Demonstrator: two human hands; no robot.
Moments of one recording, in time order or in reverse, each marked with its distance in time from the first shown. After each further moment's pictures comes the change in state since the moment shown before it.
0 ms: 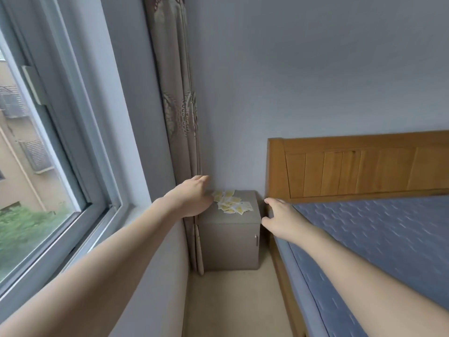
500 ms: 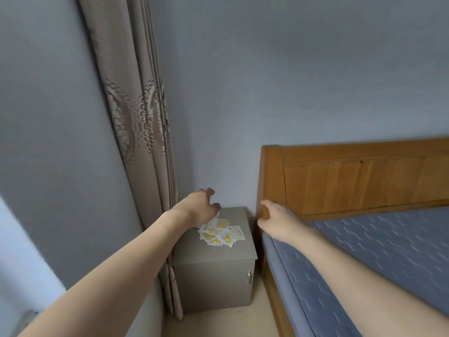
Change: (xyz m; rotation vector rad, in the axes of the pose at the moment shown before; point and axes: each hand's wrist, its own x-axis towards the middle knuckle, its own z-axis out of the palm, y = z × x) left_hand 0.371 -0.053 0.068 -0.225 -0.129 -0.002; right_hand 0.353 0.044 -0.010 0.018 0.003 0.109
